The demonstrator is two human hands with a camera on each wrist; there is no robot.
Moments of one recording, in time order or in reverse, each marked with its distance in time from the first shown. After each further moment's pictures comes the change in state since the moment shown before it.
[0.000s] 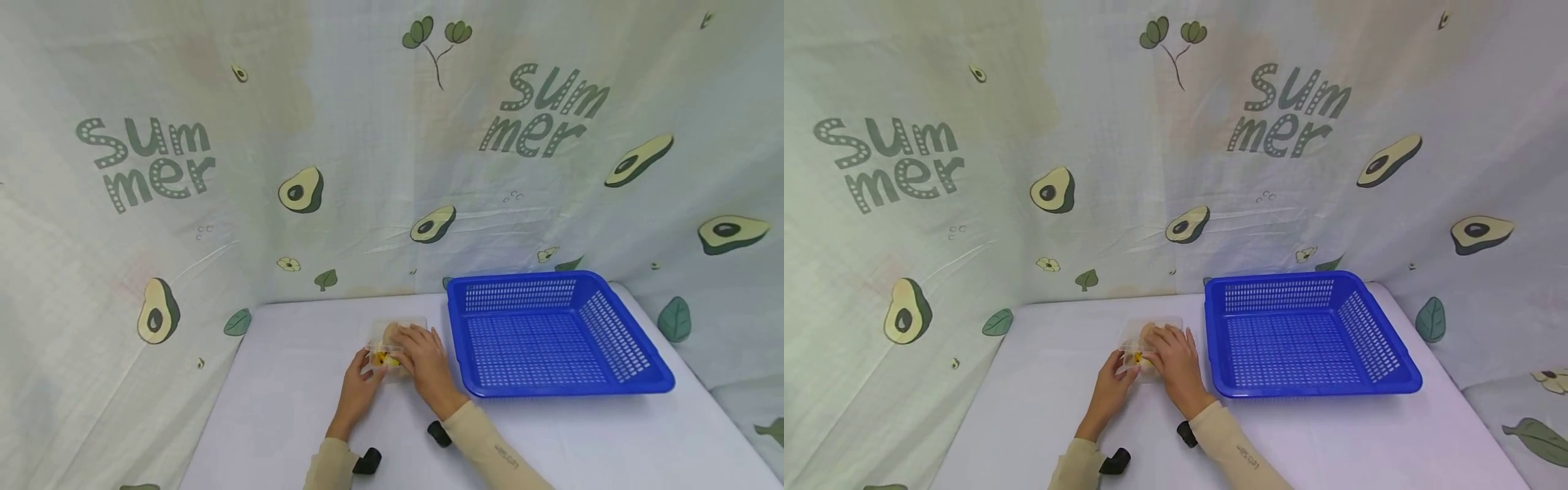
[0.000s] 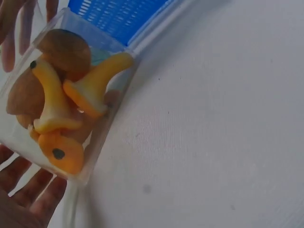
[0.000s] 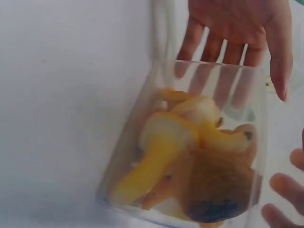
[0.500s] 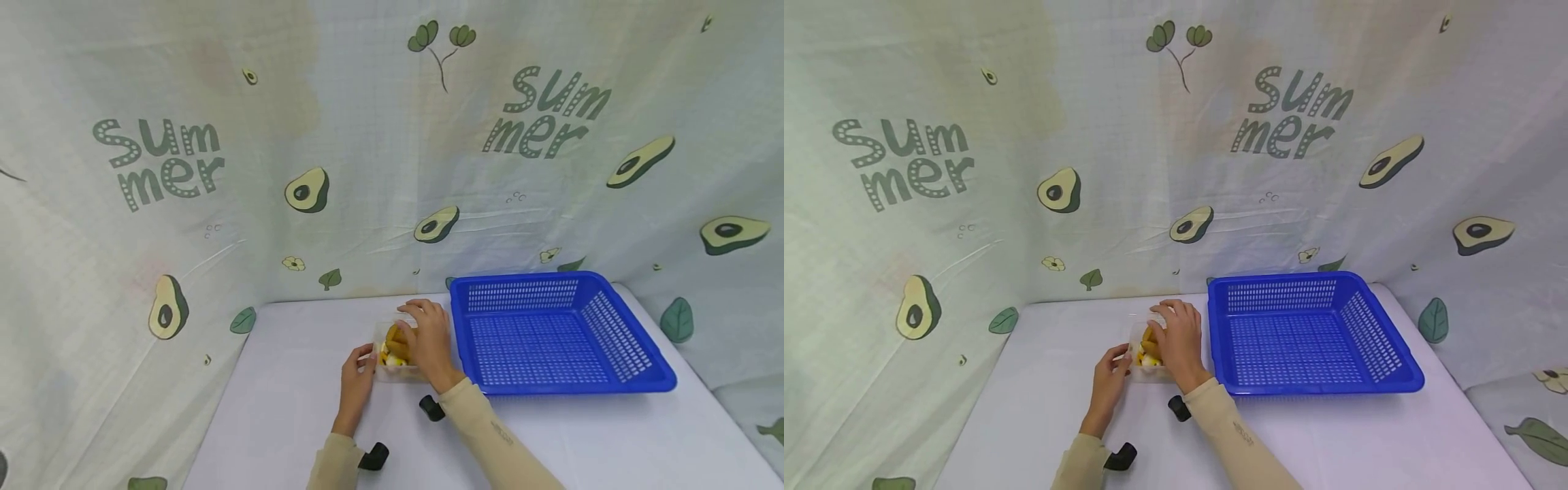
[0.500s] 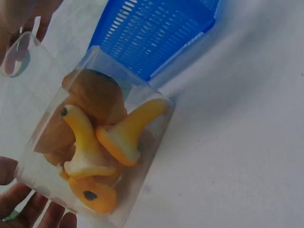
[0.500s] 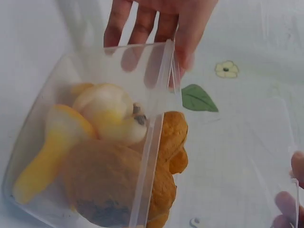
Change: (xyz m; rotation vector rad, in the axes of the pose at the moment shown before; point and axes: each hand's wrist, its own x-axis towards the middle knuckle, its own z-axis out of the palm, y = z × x) left_hand -0.002 0.022 -0.002 -0.028 0.203 -0.099; right_hand 0.047 -0.015 -0.016 0.041 0.133 0.178
